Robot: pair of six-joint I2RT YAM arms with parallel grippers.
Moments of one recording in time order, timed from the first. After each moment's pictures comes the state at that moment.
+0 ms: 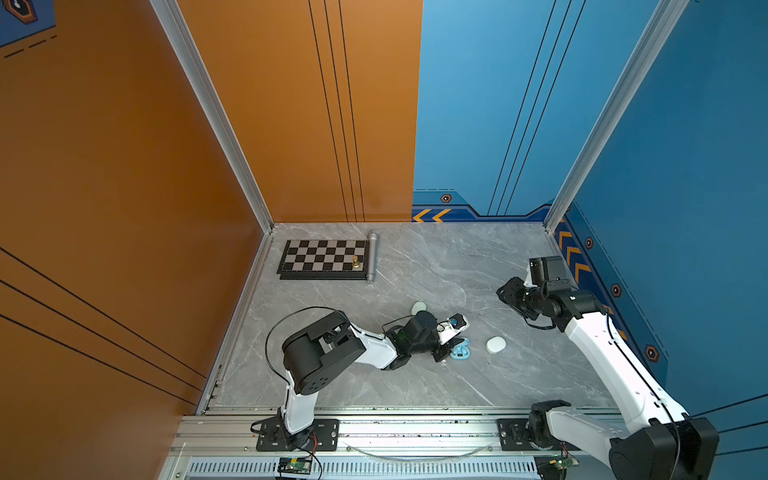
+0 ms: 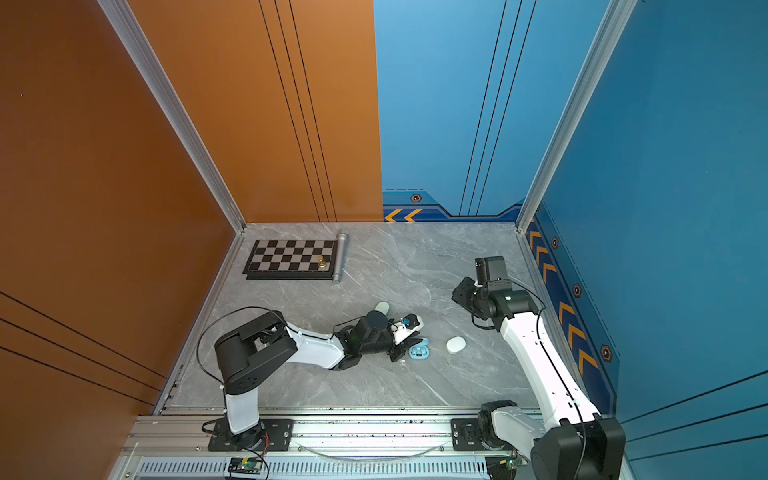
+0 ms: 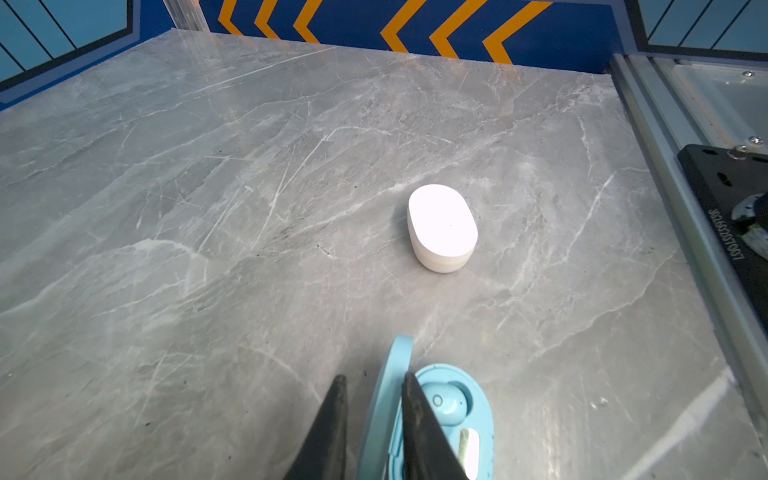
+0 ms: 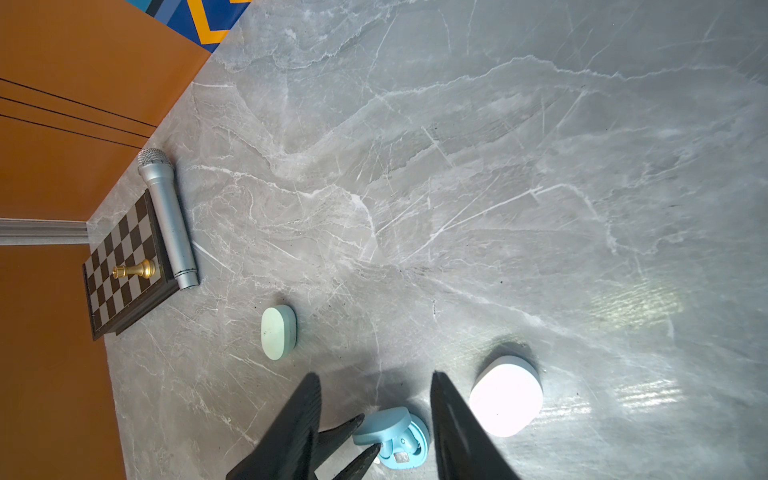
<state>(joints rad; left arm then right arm) -0.99 1.90 0.83 0.65 0.20 0.11 0.14 1.13 1.00 -0.78 -0.12 0.72</state>
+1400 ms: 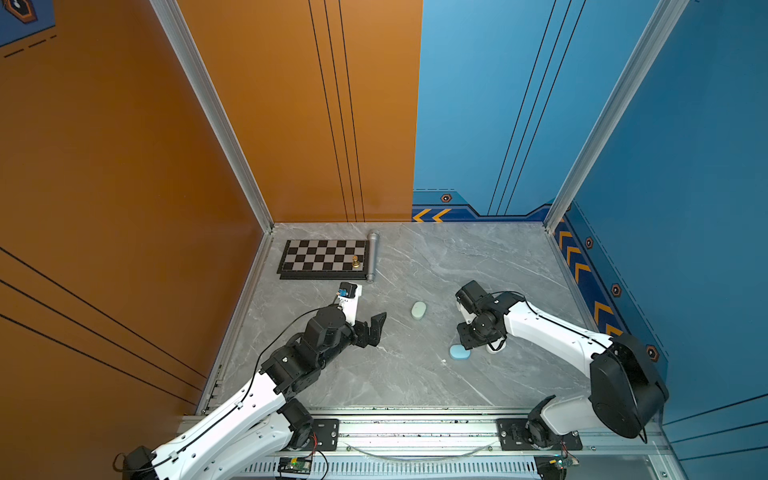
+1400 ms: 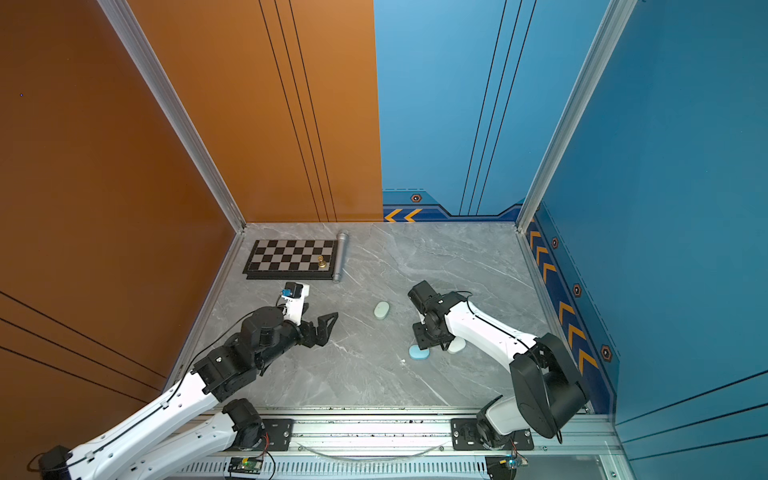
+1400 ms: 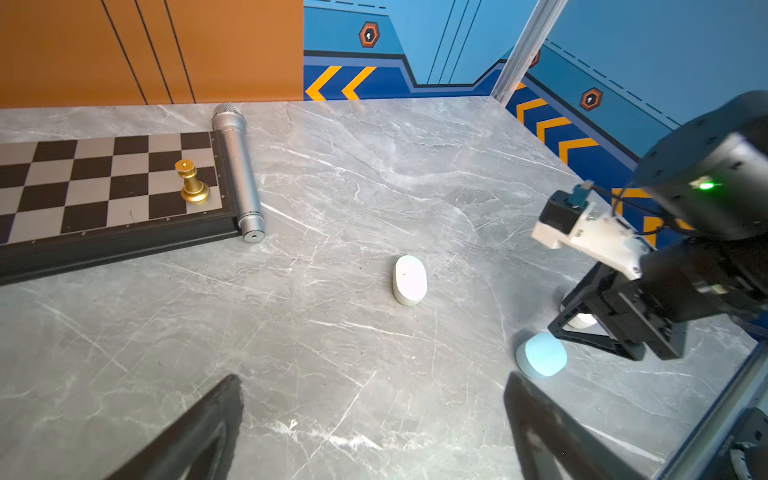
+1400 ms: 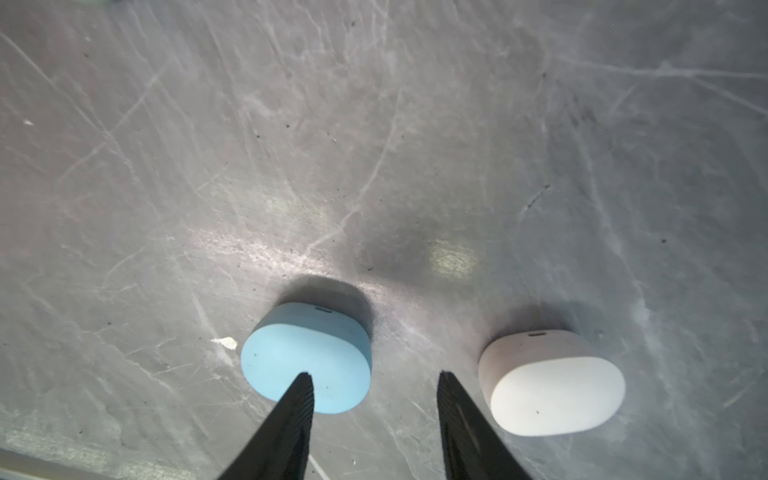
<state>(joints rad) -0.70 0.76 0.62 -0.31 -0.18 -0.36 0.58 1.41 0.93 -0.86 0.02 0.29</state>
